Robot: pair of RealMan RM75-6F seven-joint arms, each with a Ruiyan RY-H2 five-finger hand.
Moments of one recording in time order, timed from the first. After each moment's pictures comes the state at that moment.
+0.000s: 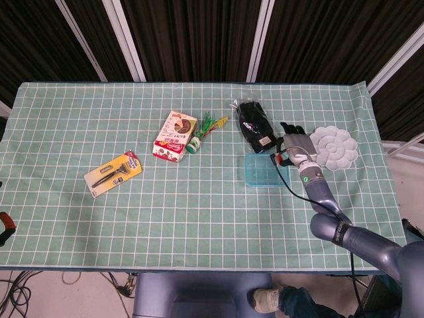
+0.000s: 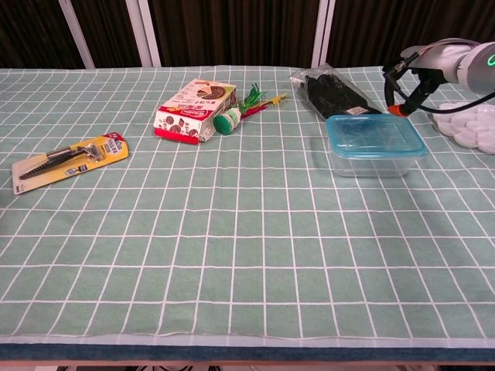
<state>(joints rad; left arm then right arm) -0.07 -1.05 -0.13 -1.90 1.11 1.47 0.23 0.92 -1.48 0.23 -1.13 -0.71 0.70 -0.28</state>
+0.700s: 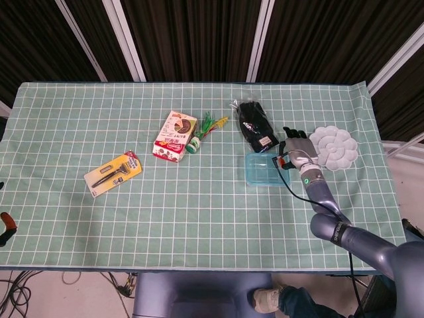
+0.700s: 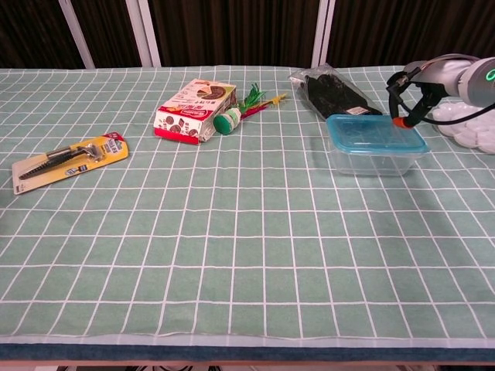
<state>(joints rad) -0.07 -1.06 -0.12 -1.89 1.11 1.46 0.24 0.92 -1.52 0.22 -1.05 -0.70 0.66 -0.28</state>
